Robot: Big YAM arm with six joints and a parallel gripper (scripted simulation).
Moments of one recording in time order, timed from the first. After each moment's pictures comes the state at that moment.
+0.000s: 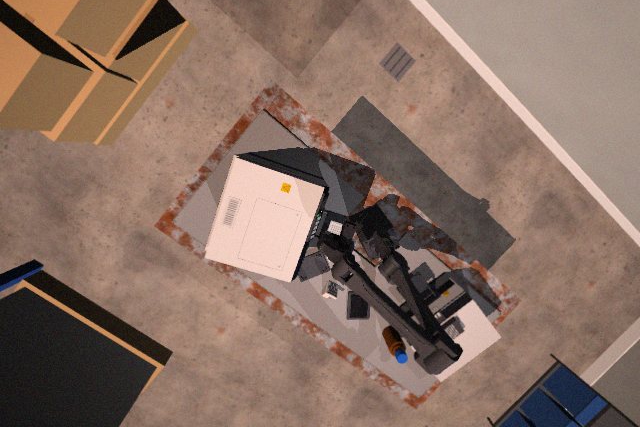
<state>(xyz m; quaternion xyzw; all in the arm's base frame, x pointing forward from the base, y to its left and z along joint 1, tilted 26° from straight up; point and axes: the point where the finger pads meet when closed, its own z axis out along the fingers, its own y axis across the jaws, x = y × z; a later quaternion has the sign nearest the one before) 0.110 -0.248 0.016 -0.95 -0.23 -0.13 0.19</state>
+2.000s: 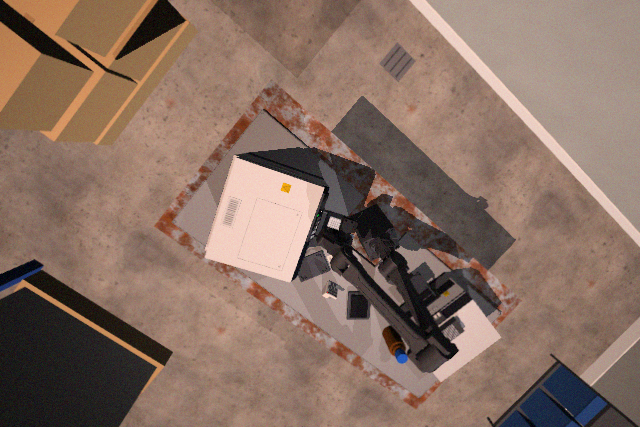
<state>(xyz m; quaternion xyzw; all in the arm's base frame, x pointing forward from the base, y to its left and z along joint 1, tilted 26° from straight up) 0.112 -0.228 -0.029 -0.95 -0.23 -0.13 0.19</state>
